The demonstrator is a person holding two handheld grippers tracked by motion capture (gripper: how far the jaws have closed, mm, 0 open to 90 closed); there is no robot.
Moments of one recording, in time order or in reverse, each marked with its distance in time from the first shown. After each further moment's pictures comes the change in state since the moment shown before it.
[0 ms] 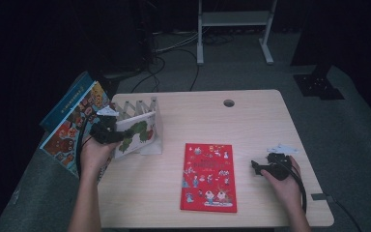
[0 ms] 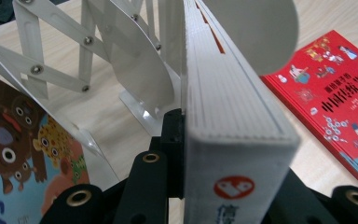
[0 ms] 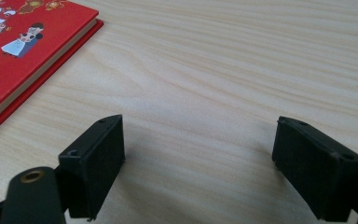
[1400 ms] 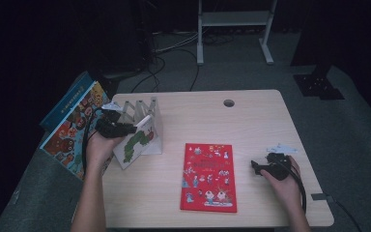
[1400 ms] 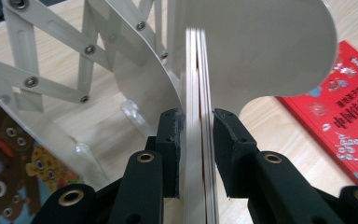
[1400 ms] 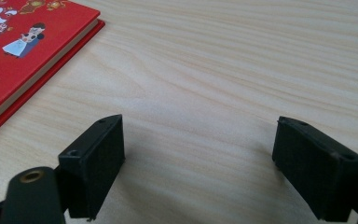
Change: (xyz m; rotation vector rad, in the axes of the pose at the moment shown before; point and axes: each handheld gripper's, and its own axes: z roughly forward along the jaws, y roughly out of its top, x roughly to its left) left arm 0.009 0.008 0.018 0.007 -0.015 -0.026; right arm 0.001 0.000 0.001 -0.002 0.002 -0.003
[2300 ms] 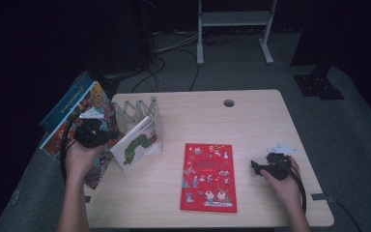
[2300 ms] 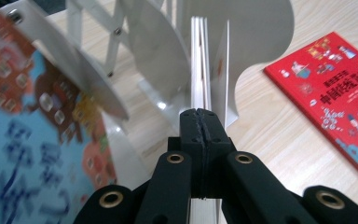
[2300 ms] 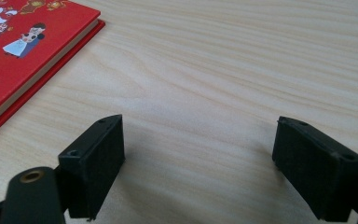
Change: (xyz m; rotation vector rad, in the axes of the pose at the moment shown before) left arm -0.005 -0.033 -0.062 -0.026 0.061 0.000; right arm 0.000 0.000 0.000 0.001 0.000 0.000
